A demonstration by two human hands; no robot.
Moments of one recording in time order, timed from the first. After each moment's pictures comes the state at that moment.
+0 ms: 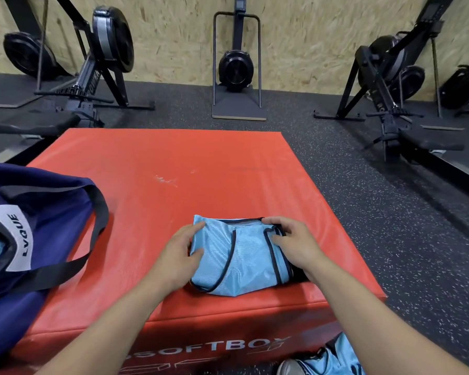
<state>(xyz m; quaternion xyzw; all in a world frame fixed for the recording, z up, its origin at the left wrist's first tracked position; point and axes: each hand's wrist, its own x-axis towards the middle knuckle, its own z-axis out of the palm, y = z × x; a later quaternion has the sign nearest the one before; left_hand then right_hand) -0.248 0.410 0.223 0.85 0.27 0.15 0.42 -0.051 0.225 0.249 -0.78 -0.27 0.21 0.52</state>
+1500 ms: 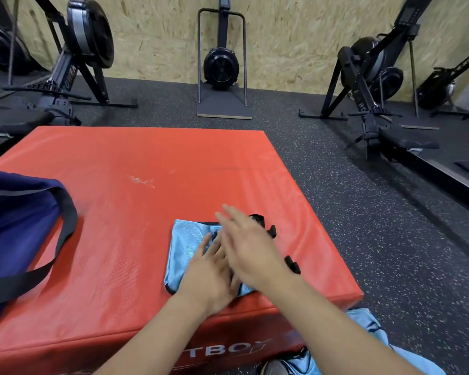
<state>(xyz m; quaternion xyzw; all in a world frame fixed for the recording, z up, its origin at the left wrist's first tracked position) -0.185 0.332 0.205 0.99 0.06 0.09 0.08 -0.090 0.243 0.260 -0.80 -0.55 -0.07 0.23</state>
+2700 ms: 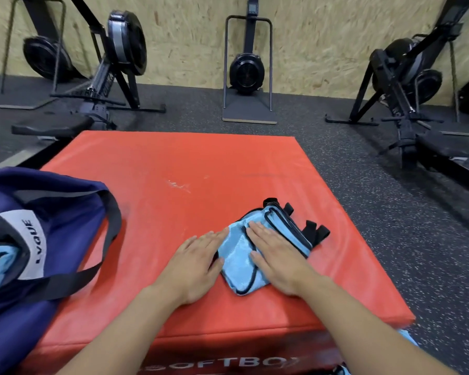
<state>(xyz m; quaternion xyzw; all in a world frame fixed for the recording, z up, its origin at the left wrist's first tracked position) -0.242 0.427 0.215 0.97 0.16 0.07 0.15 -0.055 0.266 0.210 -0.79 -0.60 0.05 0.10</state>
